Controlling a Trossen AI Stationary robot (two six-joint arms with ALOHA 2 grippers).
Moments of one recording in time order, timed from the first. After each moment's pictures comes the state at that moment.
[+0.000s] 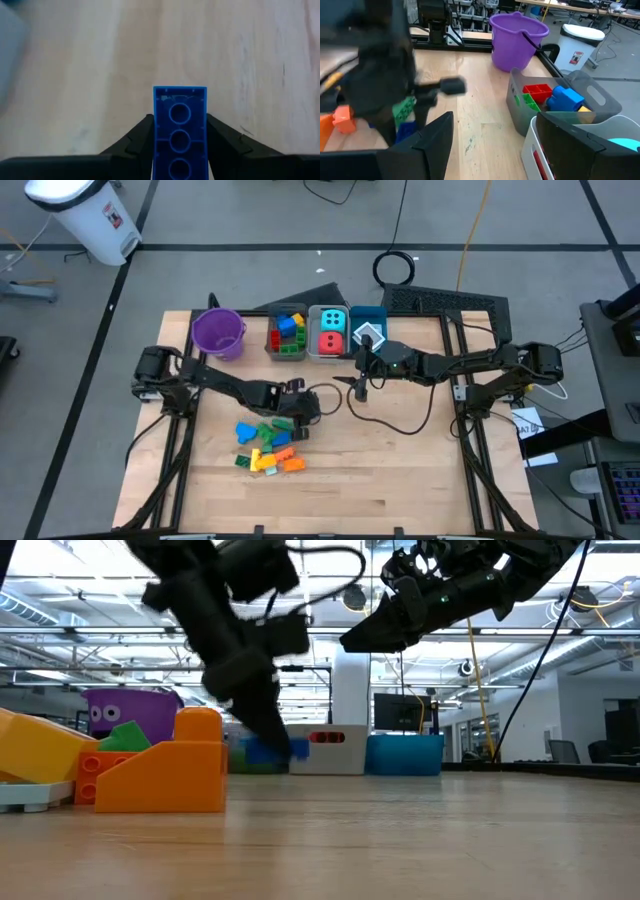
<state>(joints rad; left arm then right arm) -0.11 1.76 0.99 -0.20 -0.17 -0.11 -0.16 1.40 0.73 0.40 0.00 -0.12</state>
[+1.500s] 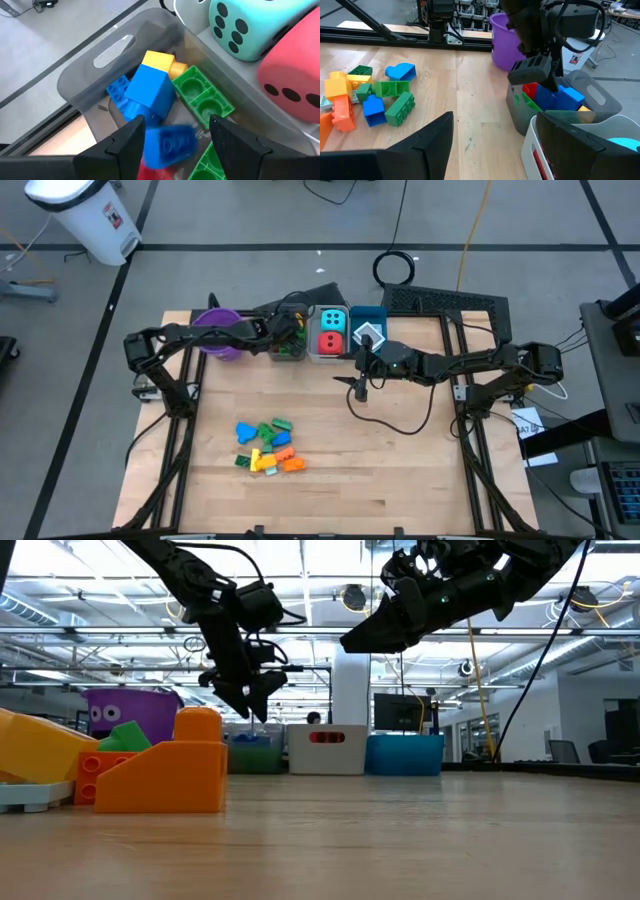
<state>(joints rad) 0.44 1.65 1.06 -0.34 -0.44 -0.28 -0.16 1.40 0.73 0.40 0.00 -0.12</state>
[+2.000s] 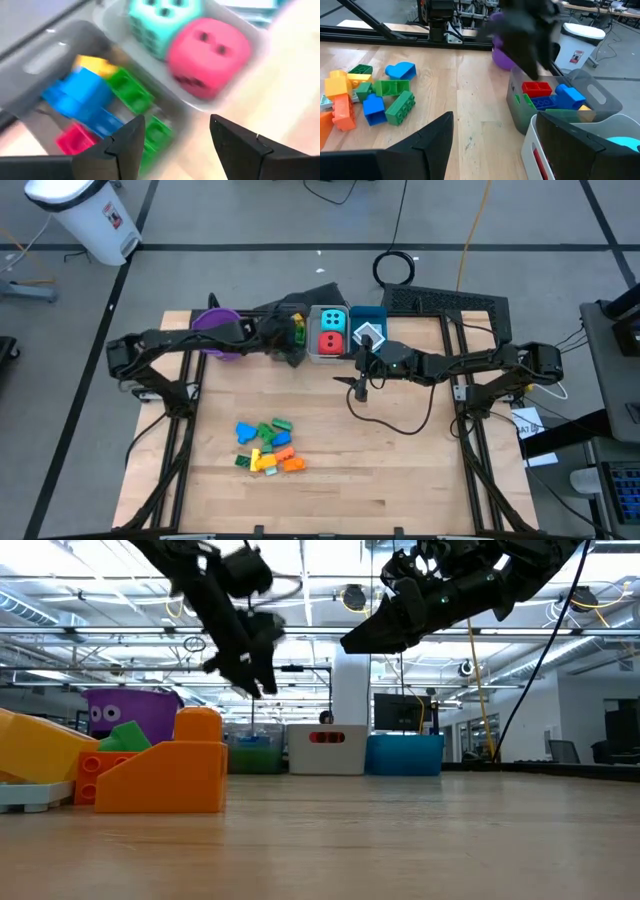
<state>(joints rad) 0.38 1.50 1.06 -0.41 -0.18 -0.30 -0.16 1.40 0.73 0.39 0.00 -0.12</state>
